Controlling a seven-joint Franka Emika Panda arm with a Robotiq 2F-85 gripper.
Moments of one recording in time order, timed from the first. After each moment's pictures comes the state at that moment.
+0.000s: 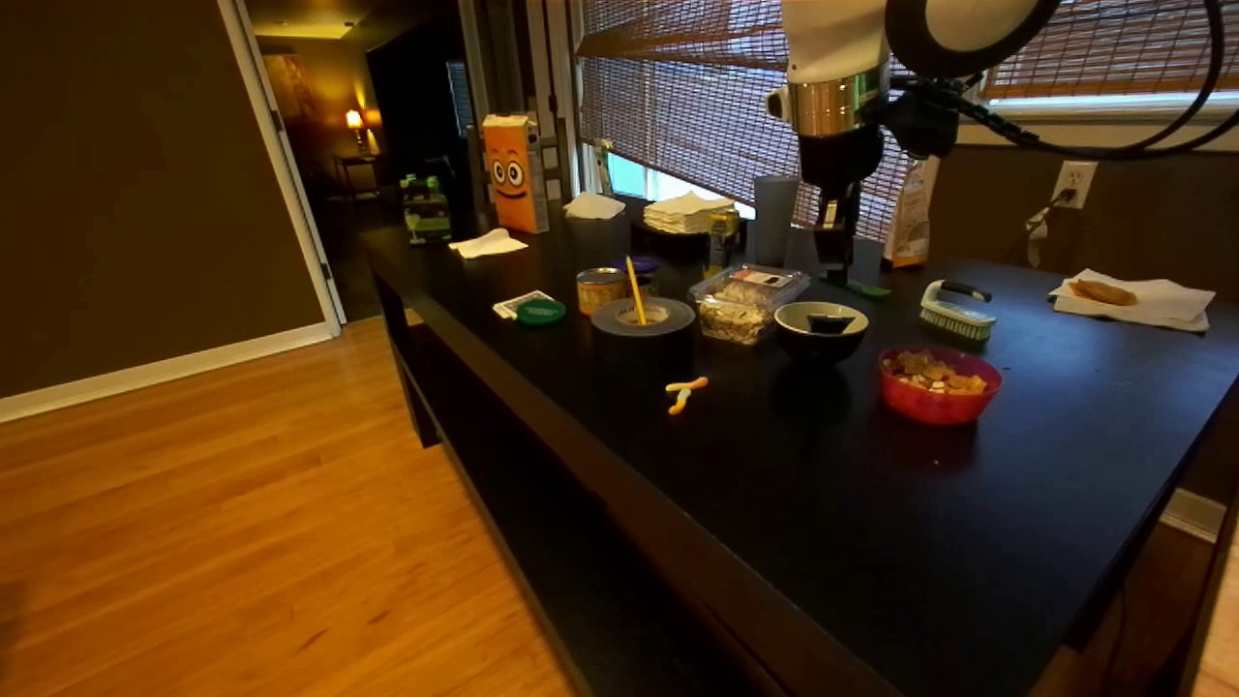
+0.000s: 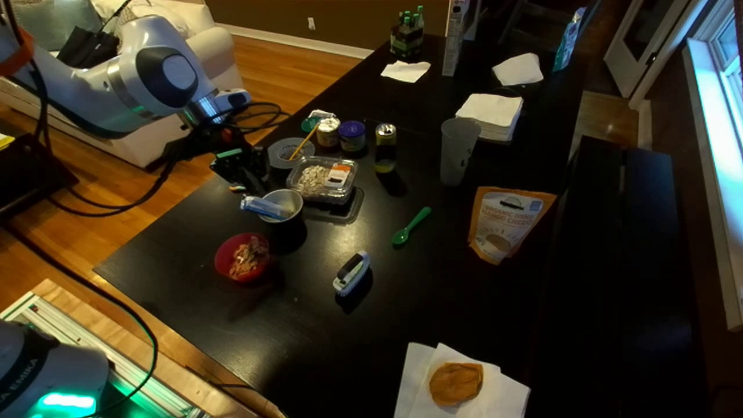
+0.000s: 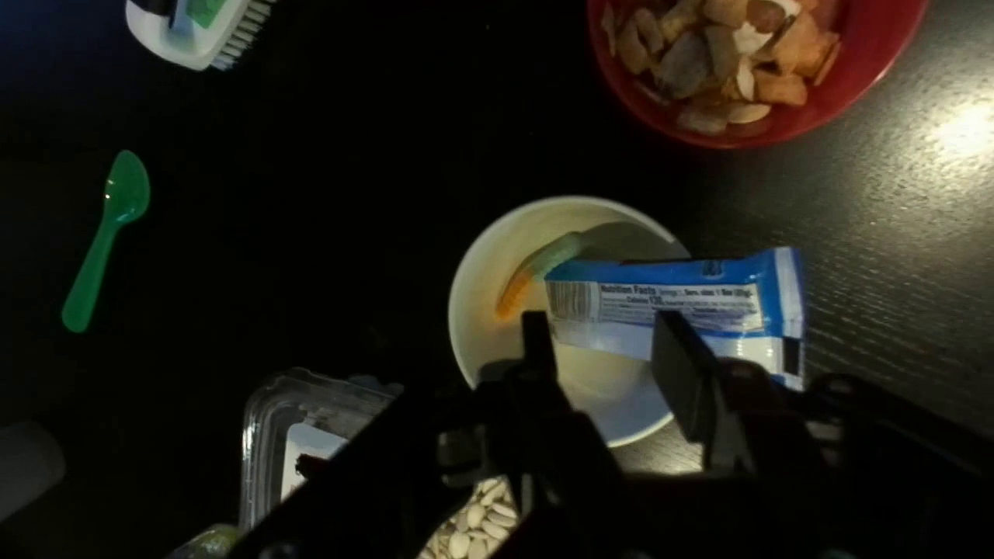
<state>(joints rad) 0.11 0.15 -0.14 -2.49 -0.62 2.59 0.14</state>
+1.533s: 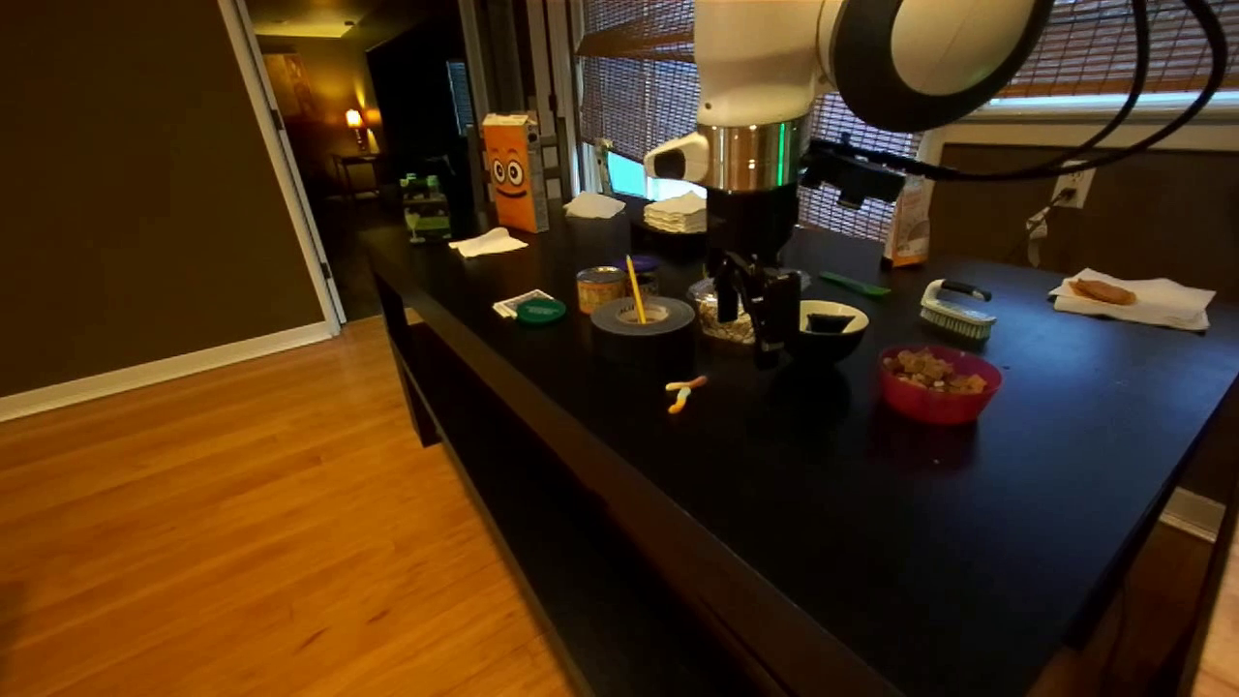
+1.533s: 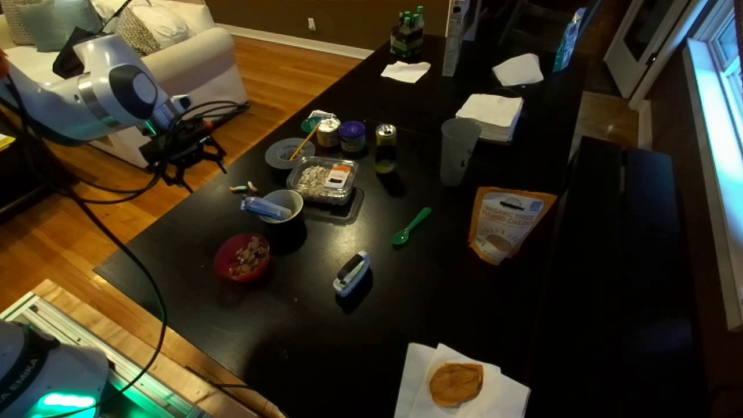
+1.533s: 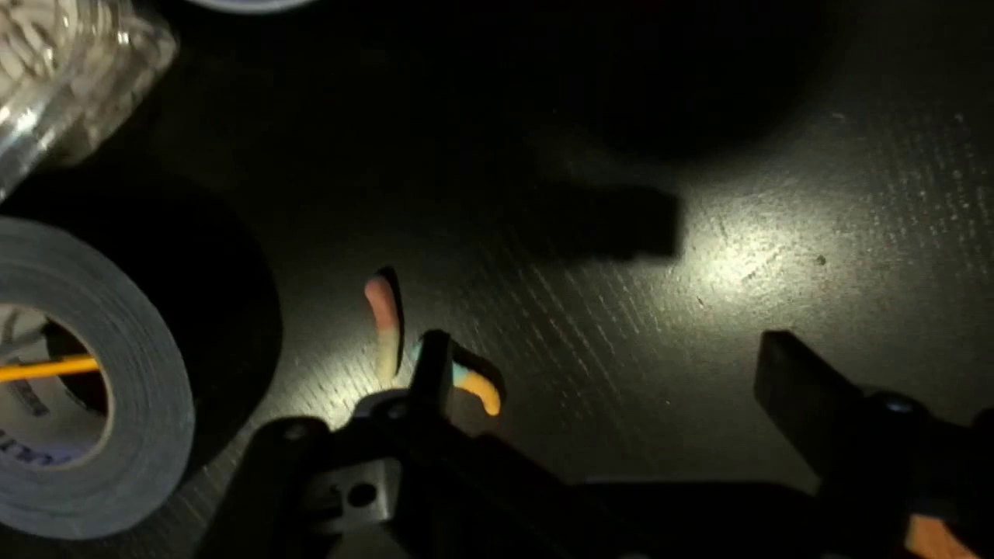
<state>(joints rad) 0.15 0.27 0.13 -2.46 -0.52 2.73 -0.37</state>
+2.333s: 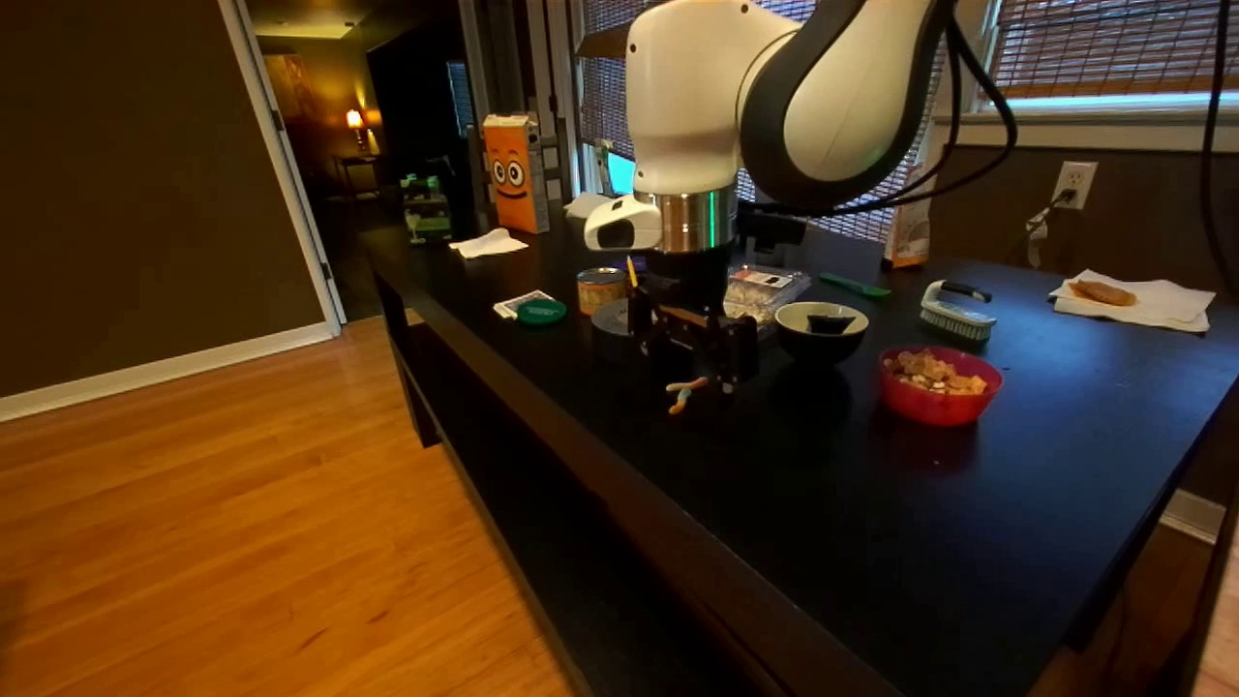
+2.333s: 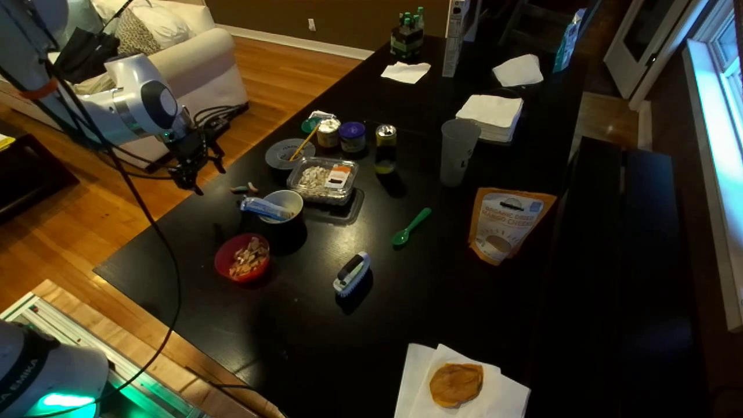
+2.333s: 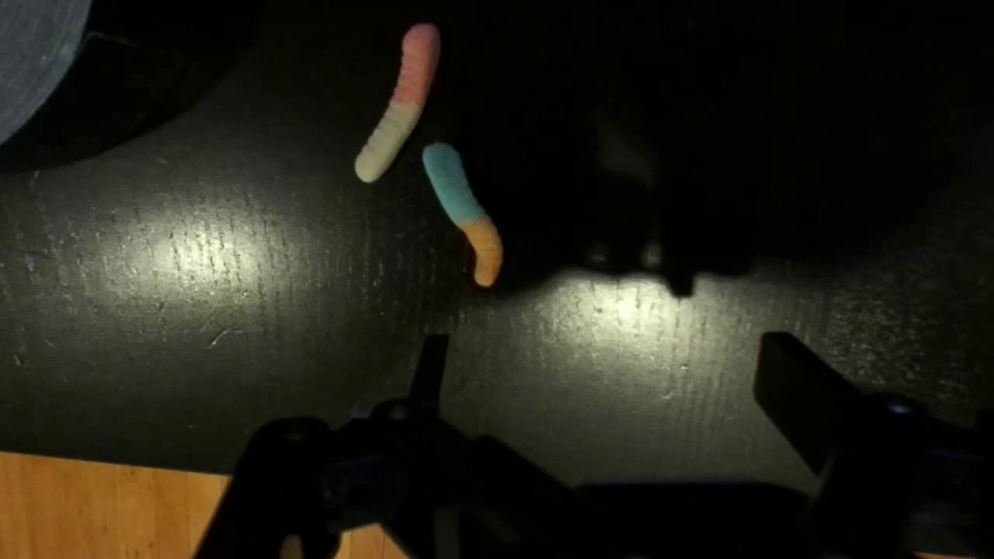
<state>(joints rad) 0.13 0.50 0.18 -2.27 -0.52 2.74 -0.85</state>
